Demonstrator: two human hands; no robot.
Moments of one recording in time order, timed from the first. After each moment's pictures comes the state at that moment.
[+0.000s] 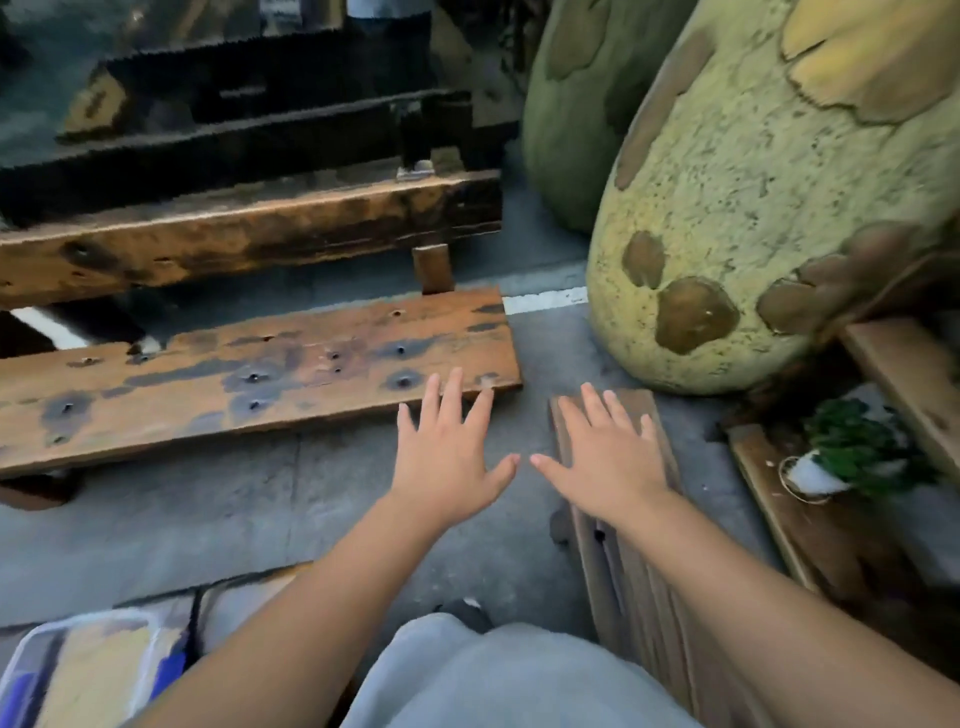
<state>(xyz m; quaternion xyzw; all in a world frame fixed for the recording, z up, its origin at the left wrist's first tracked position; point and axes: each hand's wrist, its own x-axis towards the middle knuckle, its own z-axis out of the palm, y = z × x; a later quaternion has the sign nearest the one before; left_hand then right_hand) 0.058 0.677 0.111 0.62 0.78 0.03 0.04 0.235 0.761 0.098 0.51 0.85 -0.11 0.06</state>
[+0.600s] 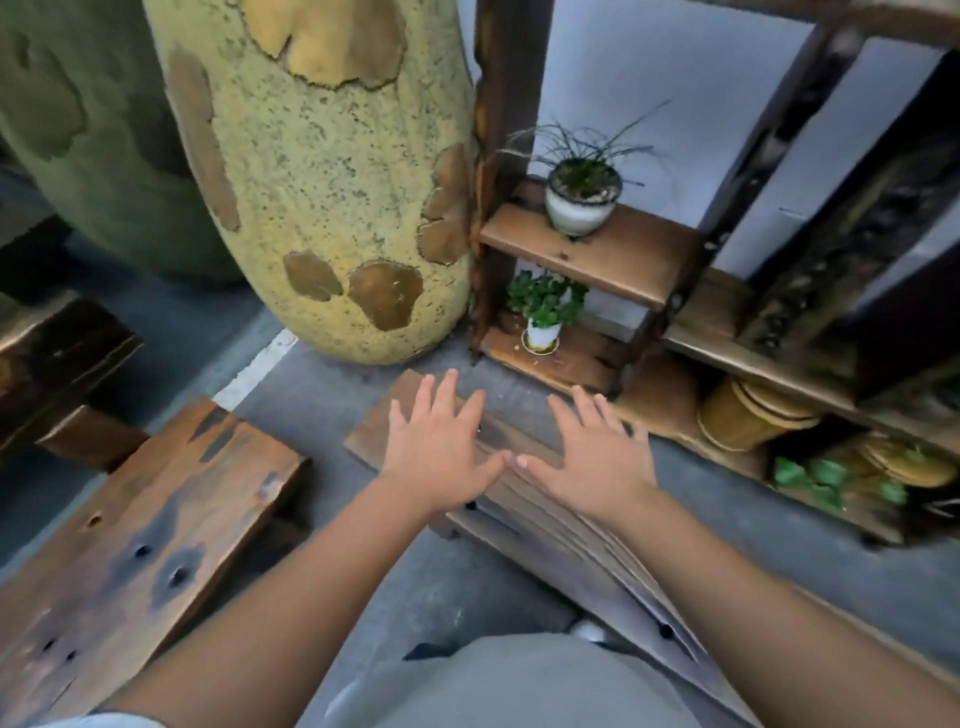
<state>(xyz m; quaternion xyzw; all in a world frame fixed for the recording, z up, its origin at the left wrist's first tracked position) 0.196 0.786 0.111 0.91 0.39 -0.05 0.09 0.364 0.675 0.100 0.85 0.51 -0.14 0.02</state>
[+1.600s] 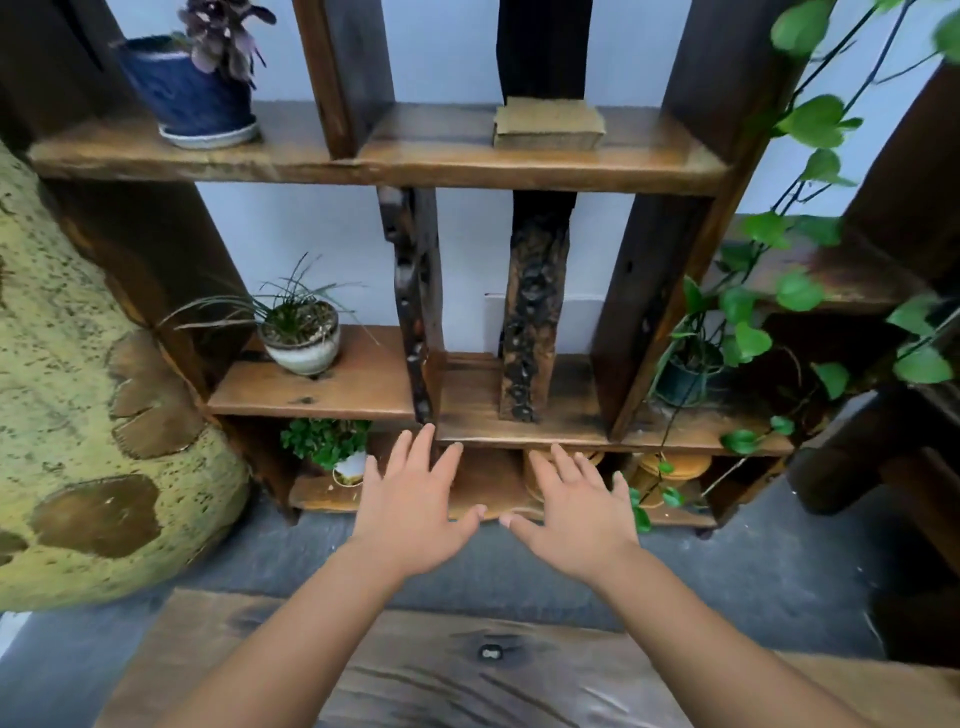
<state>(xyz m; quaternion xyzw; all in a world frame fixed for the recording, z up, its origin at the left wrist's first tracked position) 0.551 0.689 0.149 0.98 0.20 0.00 0.04 0.664 0.514 0.135 0.94 0.34 -0.10 -0.04</state>
